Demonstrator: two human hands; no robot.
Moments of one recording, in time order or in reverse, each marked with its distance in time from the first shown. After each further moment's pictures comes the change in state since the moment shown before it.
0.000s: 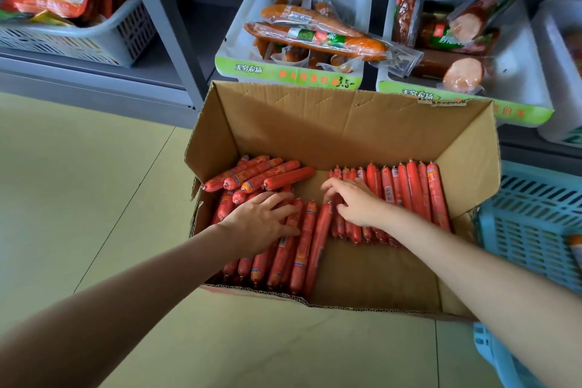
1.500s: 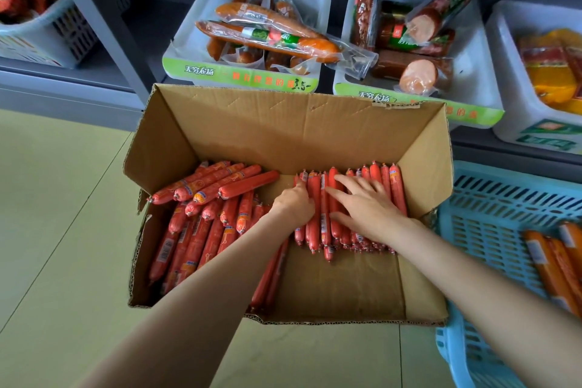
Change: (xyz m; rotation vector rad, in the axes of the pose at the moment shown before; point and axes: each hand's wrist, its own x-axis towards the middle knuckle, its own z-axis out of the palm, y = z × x) left_hand 0.130 0.044 -0.042 -1.001 -0.008 -0.592; right_hand -0.043 0.045 -0.027 -0.428 0.030 0.110
